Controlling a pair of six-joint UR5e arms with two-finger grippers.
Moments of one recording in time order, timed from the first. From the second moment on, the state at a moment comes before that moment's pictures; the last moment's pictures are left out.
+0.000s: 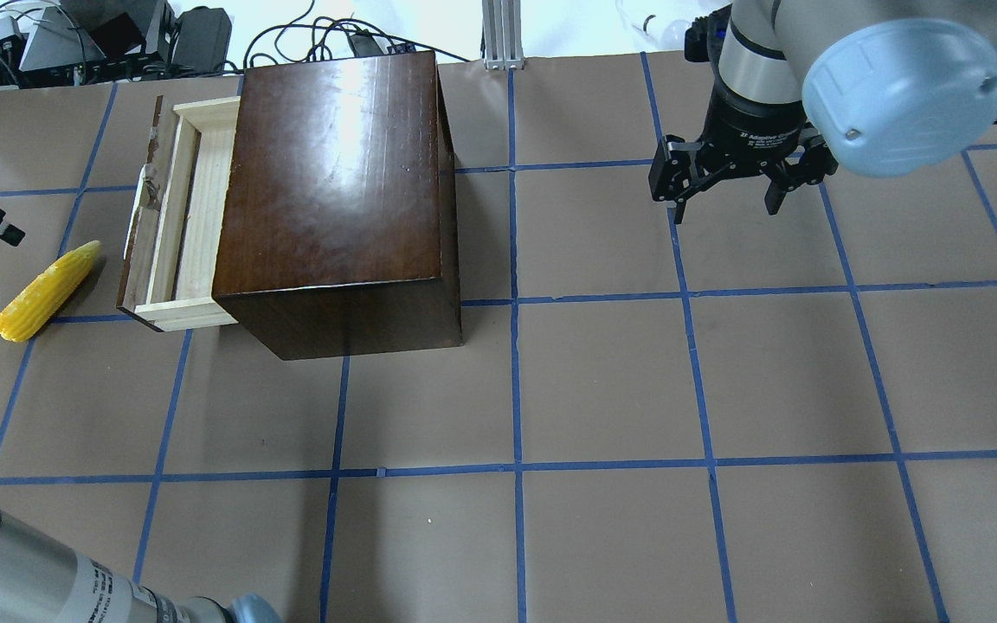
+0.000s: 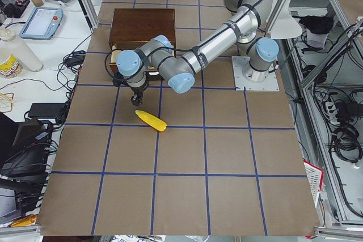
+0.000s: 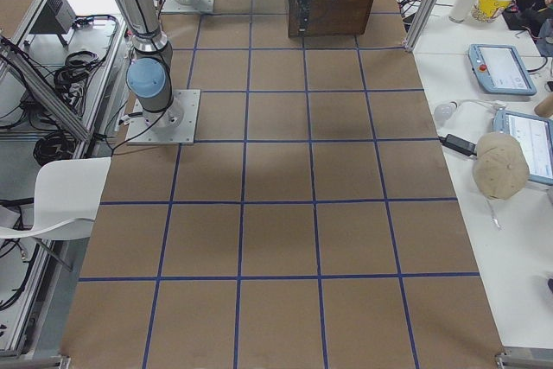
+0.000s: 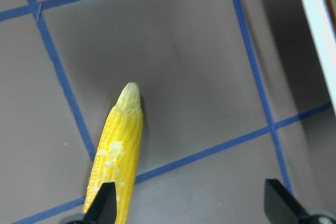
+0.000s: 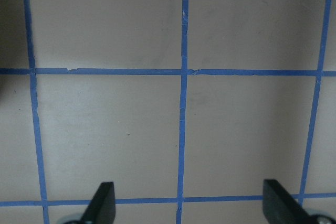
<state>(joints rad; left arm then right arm) -0.86 -2.06 -1.36 -1.40 1.49 1.09 1.65 -1.48 1.58 -1.62 -1.63 0.06</state>
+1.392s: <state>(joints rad) -0.85 -2.15 -1.60 -1.00 1.58 1.34 1.65 -1.48 1.58 -1.62 -1.63 0.06</state>
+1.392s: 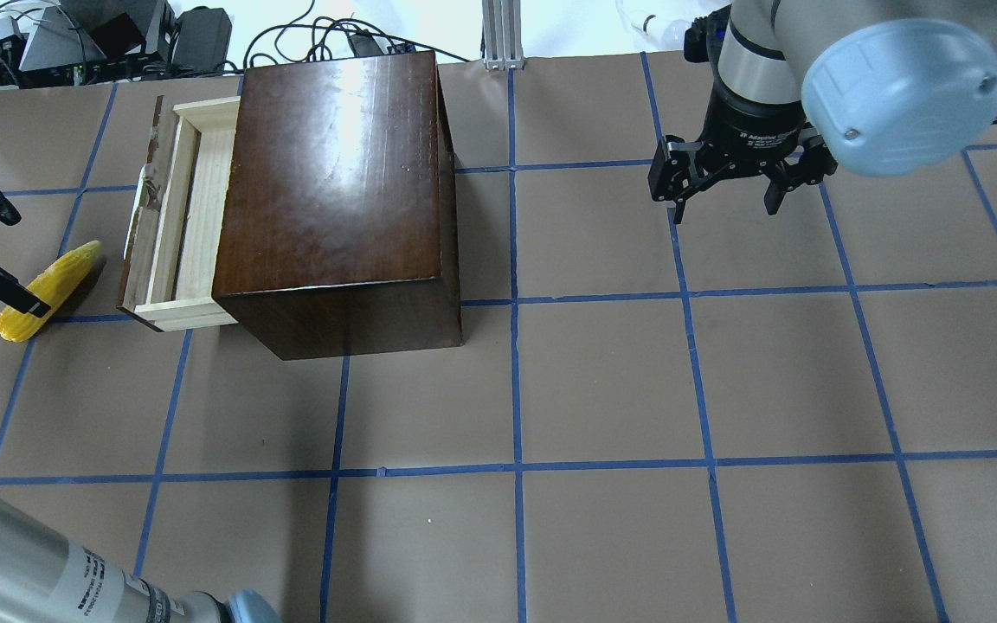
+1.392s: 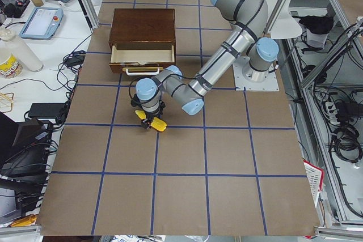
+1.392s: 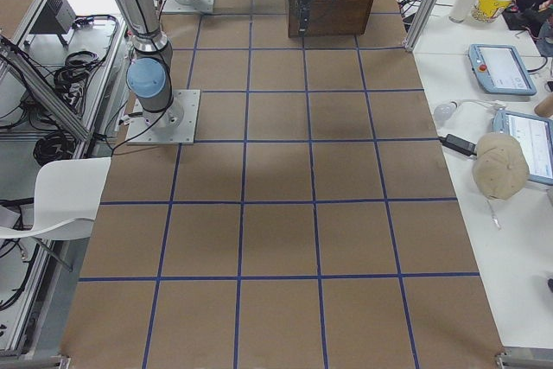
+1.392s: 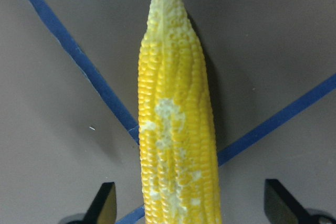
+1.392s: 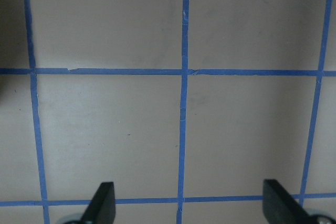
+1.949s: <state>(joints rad) -0.85 -2.17 -1.59 -1.00 1.59 1.35 1.65 -1.48 1.58 -1.63 -1.63 0.06</state>
